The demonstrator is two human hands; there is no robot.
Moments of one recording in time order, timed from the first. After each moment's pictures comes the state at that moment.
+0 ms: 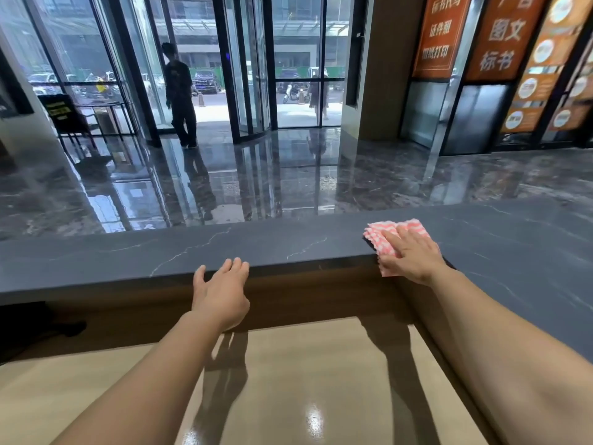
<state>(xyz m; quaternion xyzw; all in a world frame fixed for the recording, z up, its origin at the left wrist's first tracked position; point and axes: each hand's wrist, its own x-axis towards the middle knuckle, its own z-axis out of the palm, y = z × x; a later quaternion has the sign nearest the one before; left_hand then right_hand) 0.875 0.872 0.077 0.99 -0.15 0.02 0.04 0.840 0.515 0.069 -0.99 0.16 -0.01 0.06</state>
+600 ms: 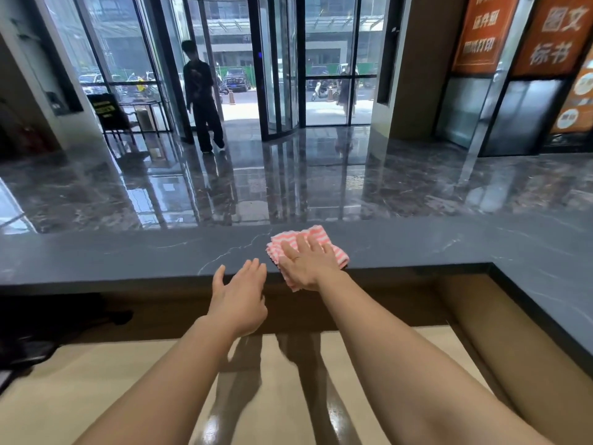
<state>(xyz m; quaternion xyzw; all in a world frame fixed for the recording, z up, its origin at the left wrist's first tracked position) 0.882 0.913 0.086 0.99 -0.15 0.02 0.04 0.930 0.758 0.079 -0.99 -0.02 0.06 0.09</state>
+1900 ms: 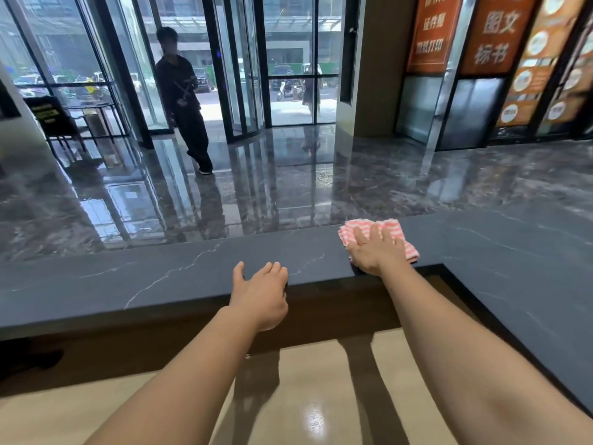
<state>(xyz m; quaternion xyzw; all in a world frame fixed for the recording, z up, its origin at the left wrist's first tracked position) 0.910 0.801 0.089 0.96 -0.27 -0.02 0.02 0.918 0.560 0.084 -0.97 0.22 0.06 0.07</state>
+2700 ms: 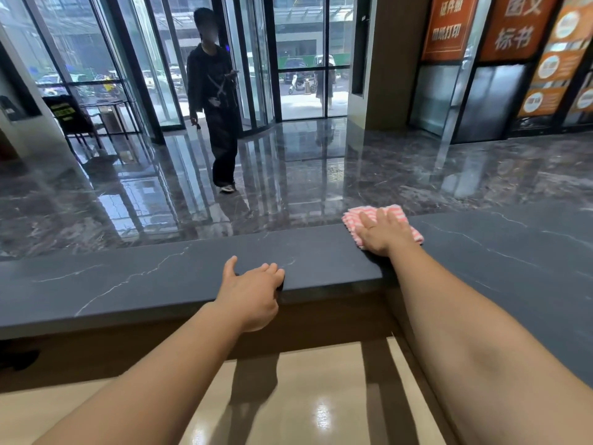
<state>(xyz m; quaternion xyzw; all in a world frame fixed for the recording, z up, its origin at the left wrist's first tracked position) 0.909 0.742 0.100 0.96 -0.27 -0.04 -0.04 0.956 0.461 0.084 -0.98 0.18 0.06 0.06</state>
